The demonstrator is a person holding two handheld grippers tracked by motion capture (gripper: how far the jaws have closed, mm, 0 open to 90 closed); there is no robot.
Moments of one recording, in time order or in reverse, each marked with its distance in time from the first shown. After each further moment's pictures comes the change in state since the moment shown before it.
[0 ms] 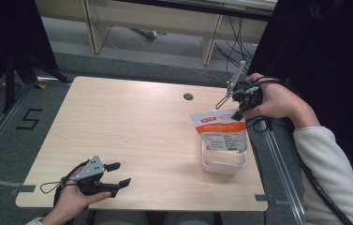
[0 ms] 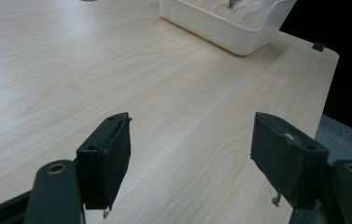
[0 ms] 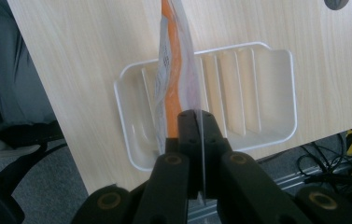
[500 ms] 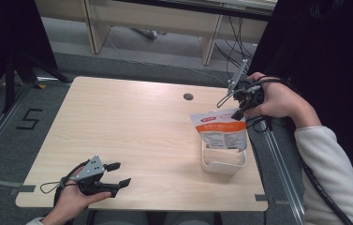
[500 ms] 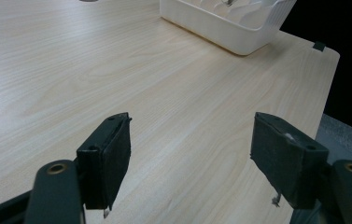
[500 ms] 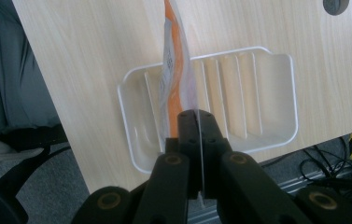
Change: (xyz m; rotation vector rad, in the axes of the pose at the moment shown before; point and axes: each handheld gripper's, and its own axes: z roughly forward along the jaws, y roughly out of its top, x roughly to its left) left arm 0.000 0.000 0.000 0.002 0.001 0.006; right arm 0.000 -0.001 -0.004 -0.022 0.005 0.002
